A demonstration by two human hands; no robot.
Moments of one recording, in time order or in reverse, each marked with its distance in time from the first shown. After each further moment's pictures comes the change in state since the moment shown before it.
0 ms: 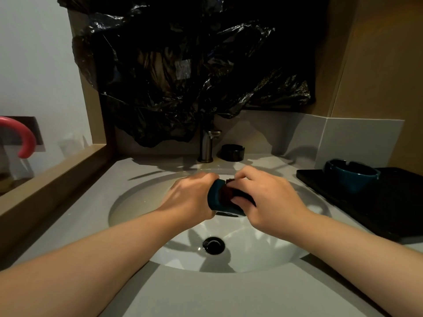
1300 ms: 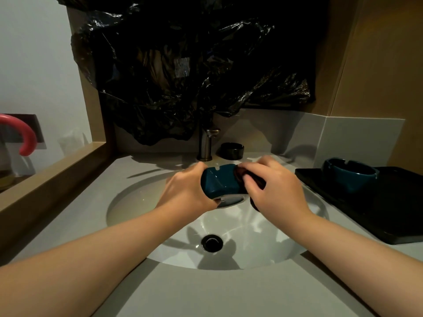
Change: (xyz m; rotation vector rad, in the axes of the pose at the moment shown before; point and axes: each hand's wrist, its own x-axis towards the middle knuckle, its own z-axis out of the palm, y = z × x) left_hand -0.004 0.013 -0.010 -0.166 0.120 -0.153; right_hand 0.001 0.016 0.015 0.173 0.392 0.189
